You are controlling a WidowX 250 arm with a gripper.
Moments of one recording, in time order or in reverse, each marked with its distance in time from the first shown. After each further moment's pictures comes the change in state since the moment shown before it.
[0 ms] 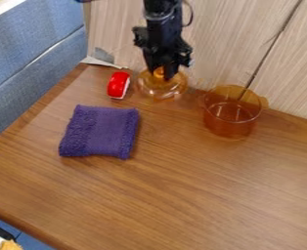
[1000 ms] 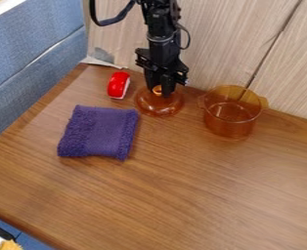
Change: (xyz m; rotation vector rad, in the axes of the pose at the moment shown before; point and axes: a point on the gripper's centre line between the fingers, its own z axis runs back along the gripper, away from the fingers) arm 0.004 0.010 -0.052 -0.018 0.108 -0.012
